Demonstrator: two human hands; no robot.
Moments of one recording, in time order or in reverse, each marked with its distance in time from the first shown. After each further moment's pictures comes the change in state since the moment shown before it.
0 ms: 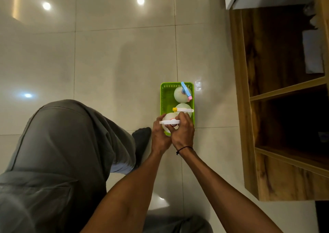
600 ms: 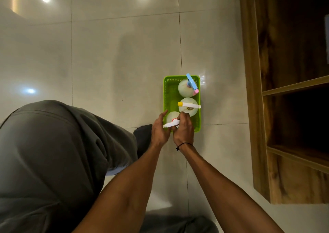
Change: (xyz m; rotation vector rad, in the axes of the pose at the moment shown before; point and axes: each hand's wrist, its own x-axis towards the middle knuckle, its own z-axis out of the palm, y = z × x) left_hand 0.044 -0.045 -0.002 0.197 -0.066 -0.031; right_hand 0.017 0.049 0.057 -0.126 -0.080 0.030
